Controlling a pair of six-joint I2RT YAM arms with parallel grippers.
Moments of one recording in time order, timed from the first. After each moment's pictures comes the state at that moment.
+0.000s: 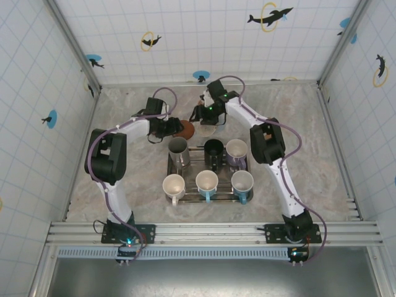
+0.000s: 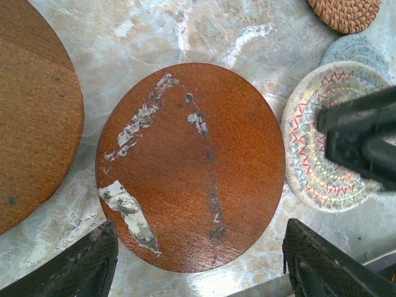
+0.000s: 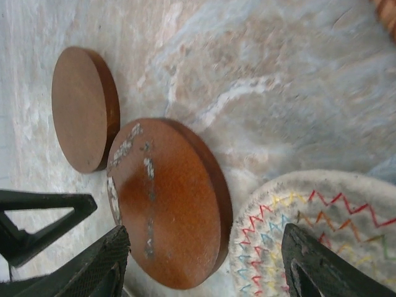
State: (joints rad) left arm -0.27 1.94 1.26 -0.33 0.35 -0.39; right arm 0.53 2.55 2.23 -0.76 -0.58 0.44
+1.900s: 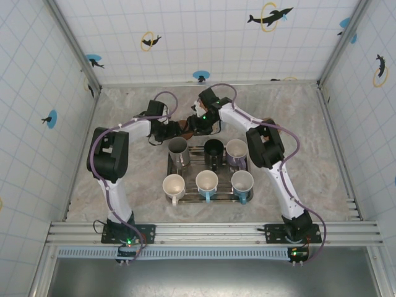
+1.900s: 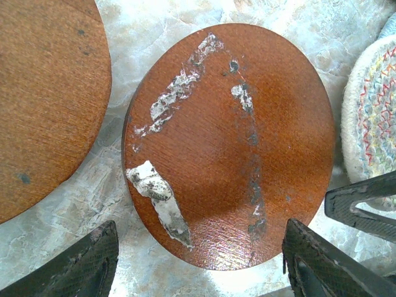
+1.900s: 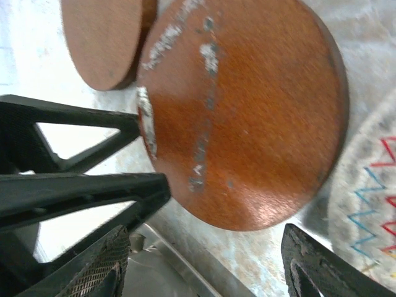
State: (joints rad) left arm -0.28 1.97 1.25 -0.36 0.33 -0.39; right arm 0.59 2.49 2.10 -0.77 -0.63 0.43
